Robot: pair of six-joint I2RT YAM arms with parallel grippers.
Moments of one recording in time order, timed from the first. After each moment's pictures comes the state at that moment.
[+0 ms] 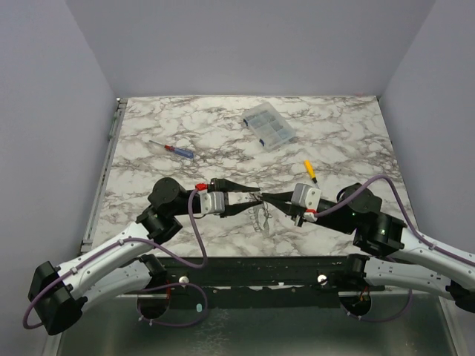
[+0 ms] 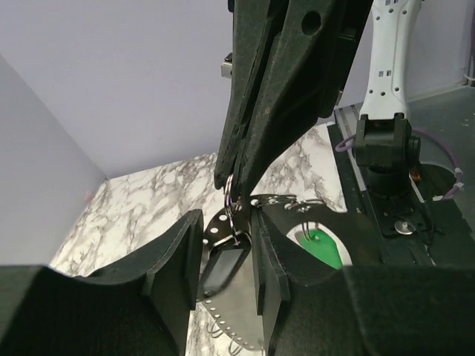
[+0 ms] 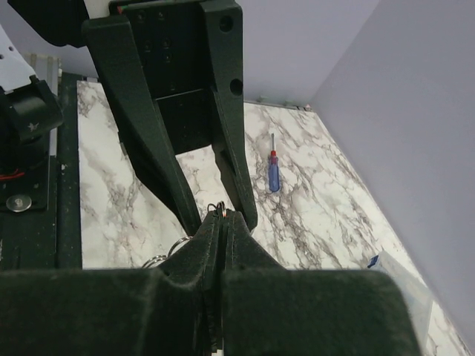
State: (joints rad) left arm -0.83 0.87 0.61 0.51 0.71 0.22; right arm 1.15 0.75 0.83 -0.06 -0.09 -0.44
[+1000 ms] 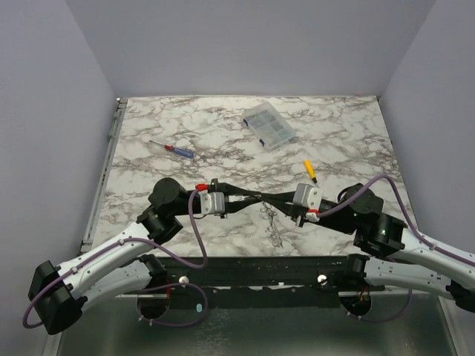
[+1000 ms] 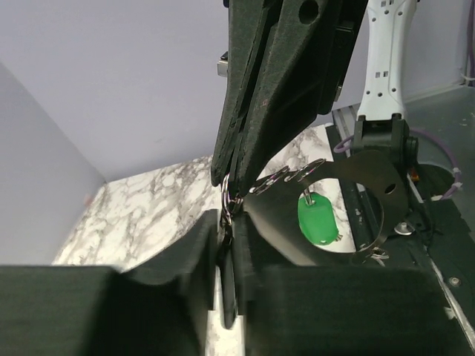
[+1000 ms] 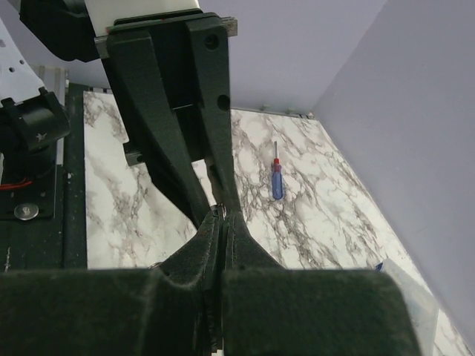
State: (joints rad) left arm -0.83 0.88 0.61 0.51 0.71 0.22; right arm 1.15 0.74 0.83 -0.03 -0.09 -0.42
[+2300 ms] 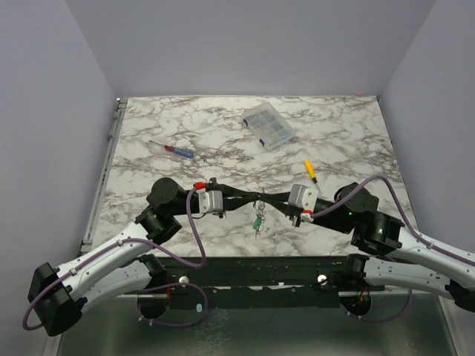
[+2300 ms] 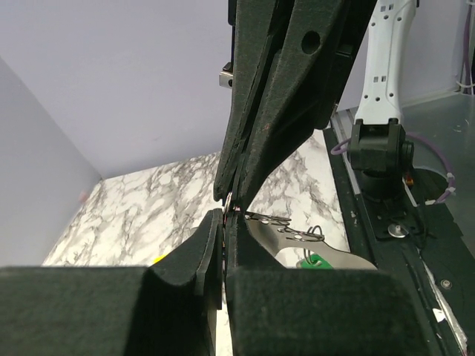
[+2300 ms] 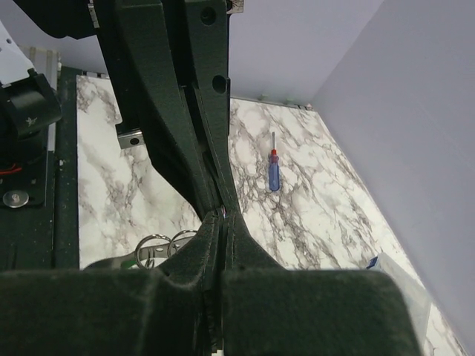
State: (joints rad) left arm -0.82 0.86 0.61 0.51 0.72 0.19; right arm 1.15 0.77 0.83 -0.05 -0.09 -0.44
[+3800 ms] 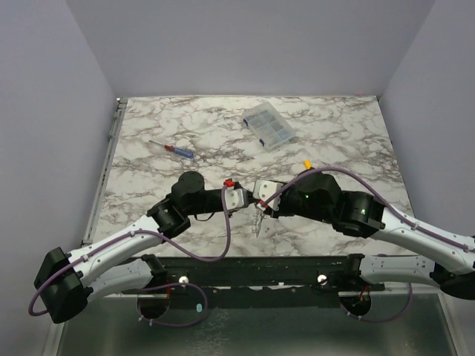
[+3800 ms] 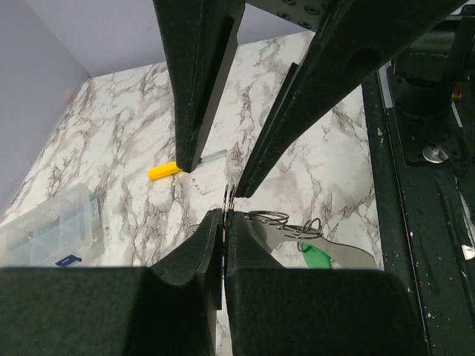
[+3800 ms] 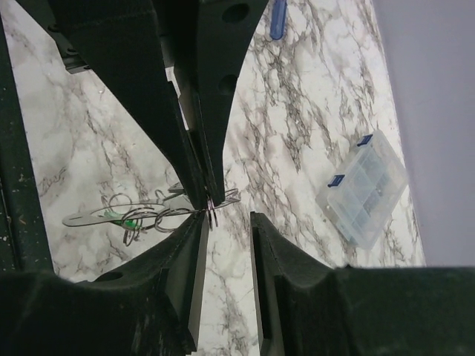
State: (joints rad) left arm -0.86 0.98 0.65 0.26 0.56 0.37; right arm 1.15 1.02 1.12 -0.58 0.12 -0.56
